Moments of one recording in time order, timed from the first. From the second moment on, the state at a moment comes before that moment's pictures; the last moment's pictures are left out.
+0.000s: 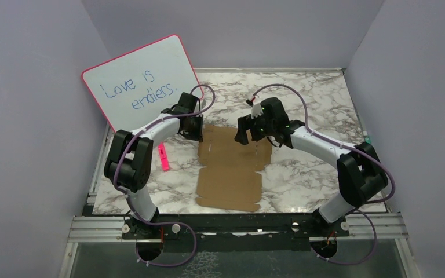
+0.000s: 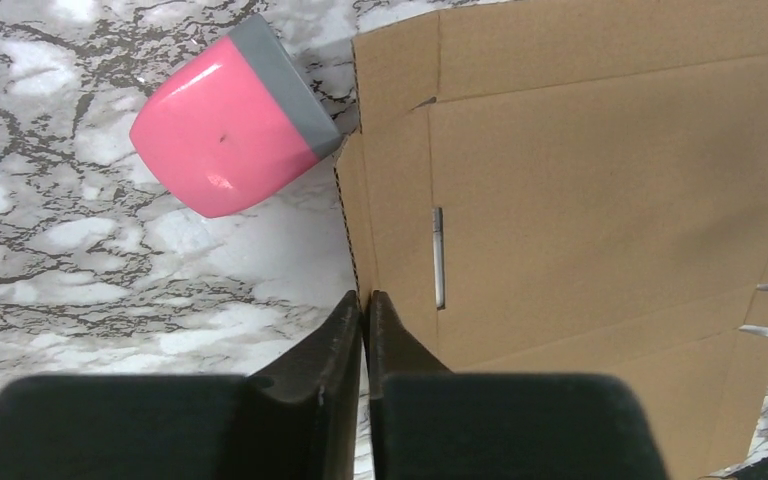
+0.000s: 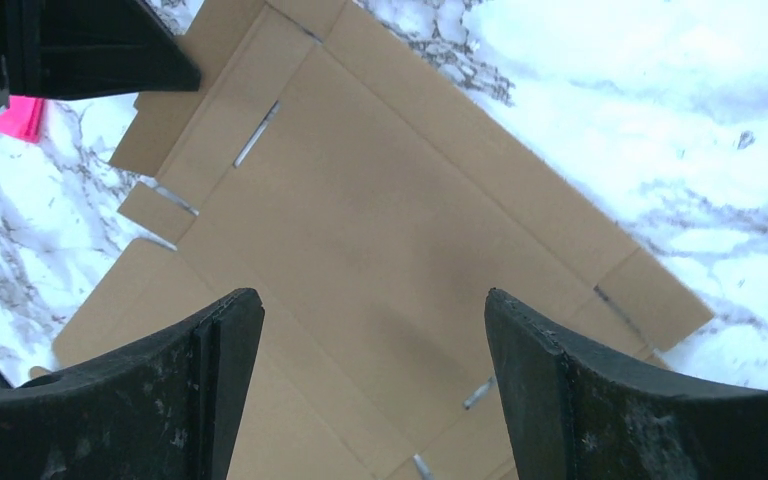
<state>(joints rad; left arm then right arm) -0.36 1.76 1.16 -0.46 0.20 -0.24 0.56 1.57 1.01 -0.12 -0.26 0.16</state>
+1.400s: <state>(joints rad) -0.36 1.54 1.09 -0.43 0.25 -0.15 0.40 1.97 1.42 -0.41 -0.70 -0.27</state>
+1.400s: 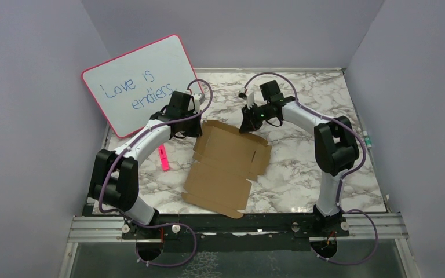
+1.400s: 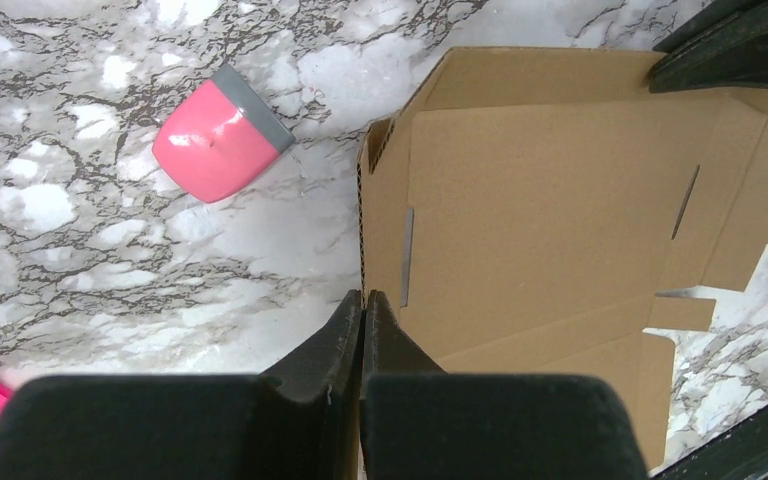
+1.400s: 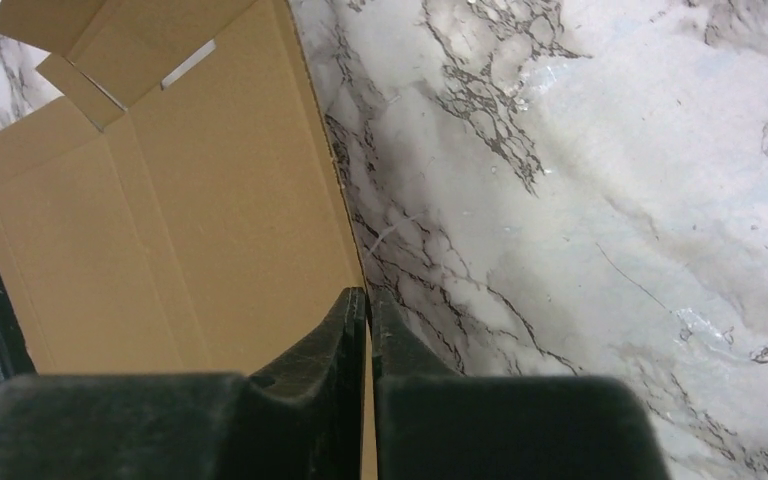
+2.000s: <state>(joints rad) -0.32 1.45 1.08 -0.40 0.26 -0.25 0.43 1.74 1.42 -0.52 -0.53 -0.37</state>
